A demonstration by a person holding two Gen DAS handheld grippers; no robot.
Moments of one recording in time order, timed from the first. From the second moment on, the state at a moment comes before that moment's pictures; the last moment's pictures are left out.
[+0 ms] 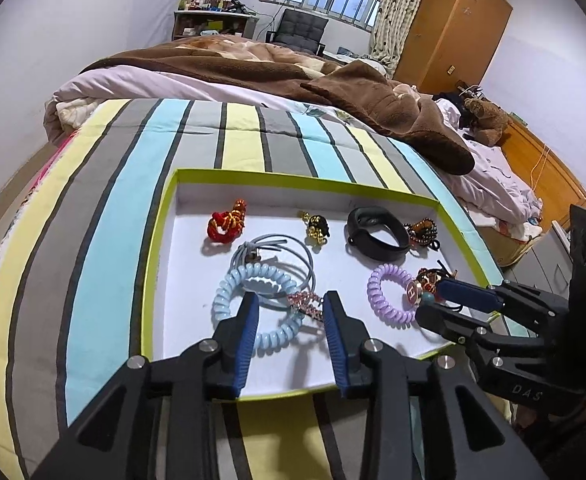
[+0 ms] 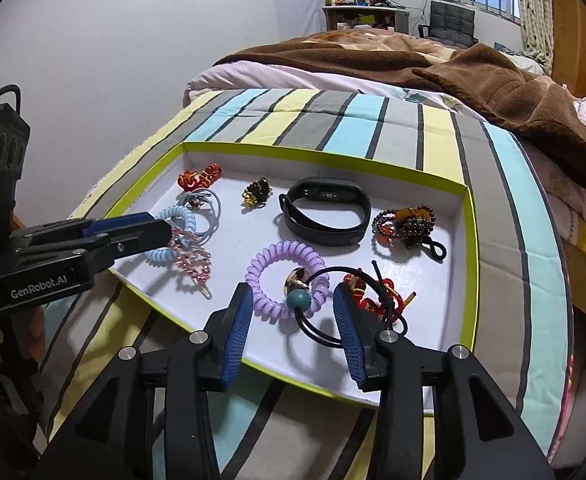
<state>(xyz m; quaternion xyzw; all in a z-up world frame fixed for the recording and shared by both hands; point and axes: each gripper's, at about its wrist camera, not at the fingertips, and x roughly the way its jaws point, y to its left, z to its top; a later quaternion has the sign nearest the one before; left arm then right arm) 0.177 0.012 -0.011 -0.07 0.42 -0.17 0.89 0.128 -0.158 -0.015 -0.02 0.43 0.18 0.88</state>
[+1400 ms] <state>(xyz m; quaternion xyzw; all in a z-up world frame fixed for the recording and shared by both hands) 0.086 -0.010 0.020 0.00 0.35 -0.03 0.94 0.038 -0.177 0.019 0.02 0.36 0.10 0.93</state>
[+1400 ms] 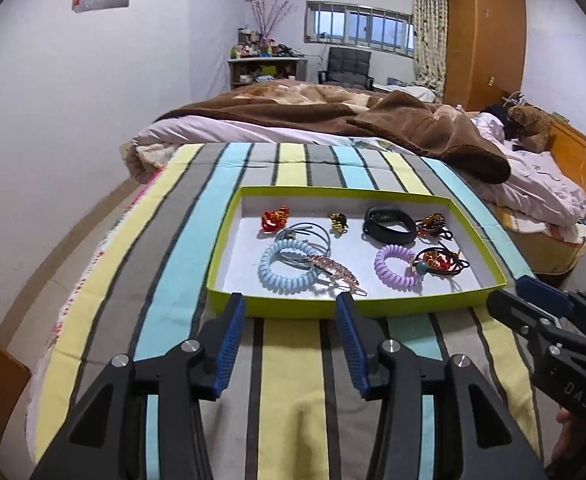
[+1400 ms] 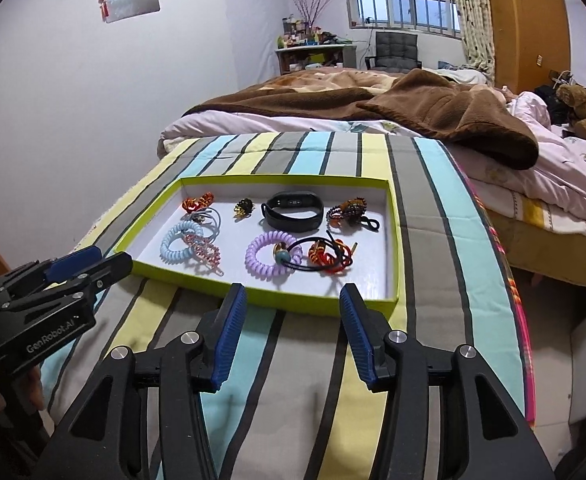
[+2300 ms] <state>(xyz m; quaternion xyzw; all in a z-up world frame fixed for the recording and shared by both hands) 0.045 -0.013 0.029 -0.01 0.33 -0.03 0.95 -0.009 -0.167 0.030 0.03 0.33 0.08 0.94</state>
